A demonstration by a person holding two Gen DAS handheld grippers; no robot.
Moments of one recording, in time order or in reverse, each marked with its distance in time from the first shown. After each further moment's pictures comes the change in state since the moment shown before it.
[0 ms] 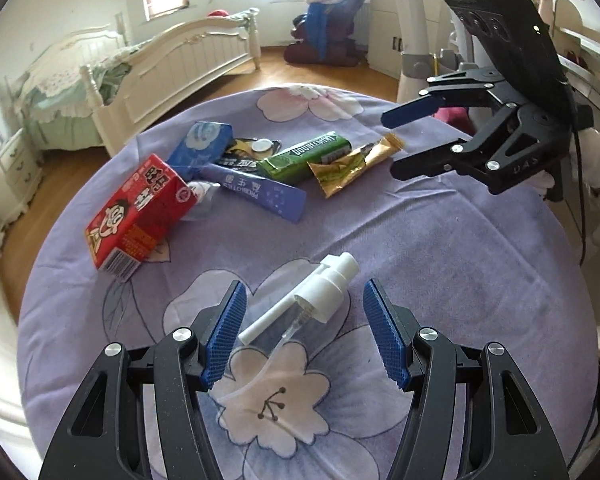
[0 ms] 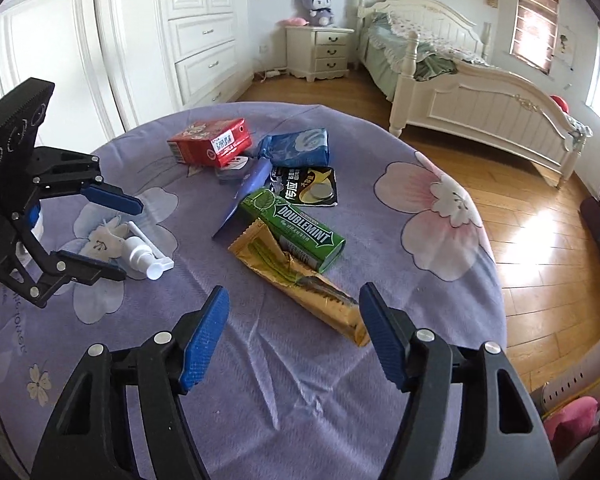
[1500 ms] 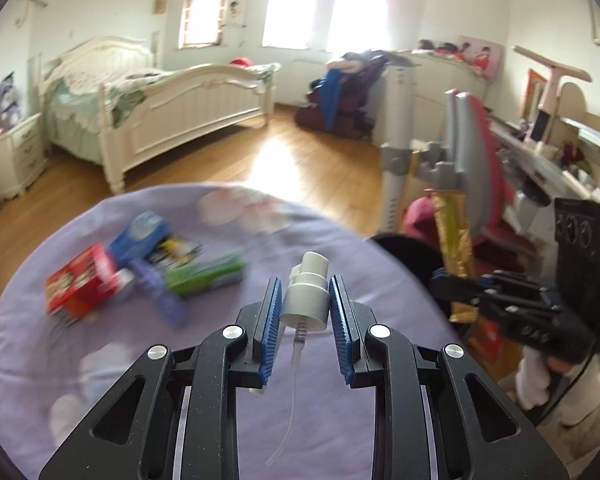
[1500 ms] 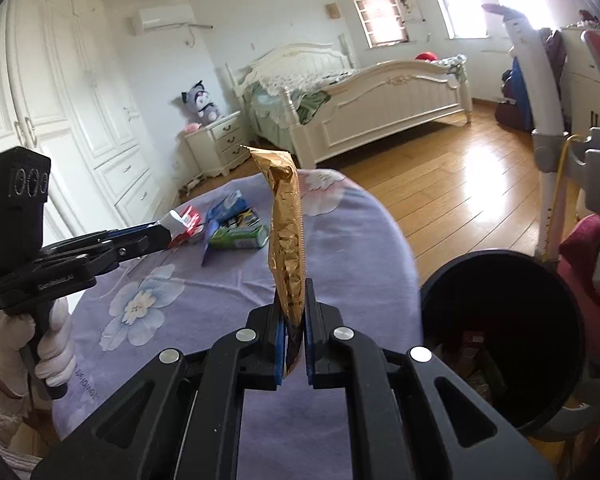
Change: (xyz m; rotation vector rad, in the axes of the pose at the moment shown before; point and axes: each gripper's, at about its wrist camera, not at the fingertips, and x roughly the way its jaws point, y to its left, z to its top) left arm -0.040 -0.095 0.074 -0.184 -0.258 -0.068; right arm -0.133 -0.006 -0.126 0.529 -0.359 -0.156
